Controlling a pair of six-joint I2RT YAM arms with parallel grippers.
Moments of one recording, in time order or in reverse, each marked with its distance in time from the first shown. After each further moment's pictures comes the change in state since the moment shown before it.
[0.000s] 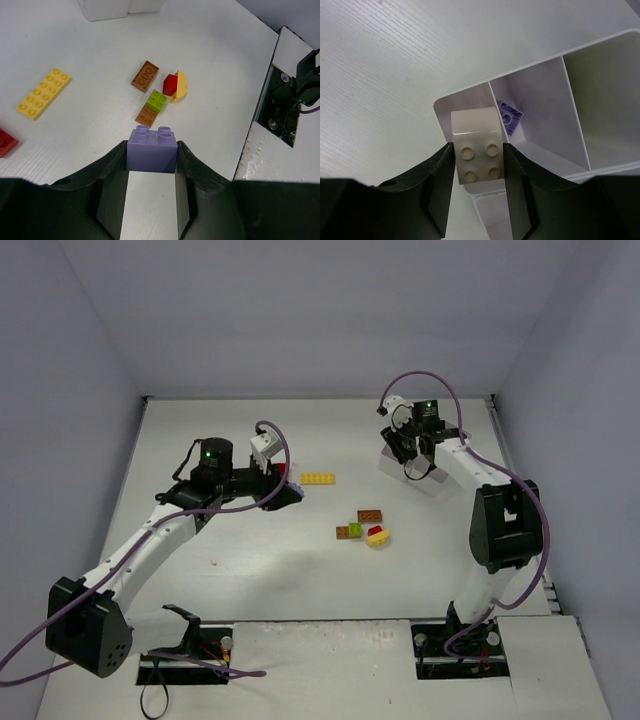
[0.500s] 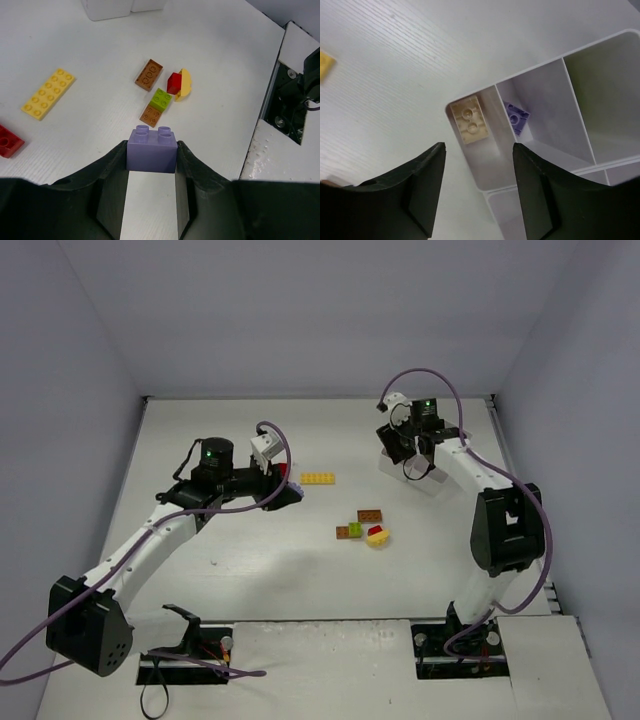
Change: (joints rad) left arm 0.000 0.004 0.000 -0.001 0.000 0.018; right arm 0.016 -0.016 0.003 -0.007 0.011 0.058
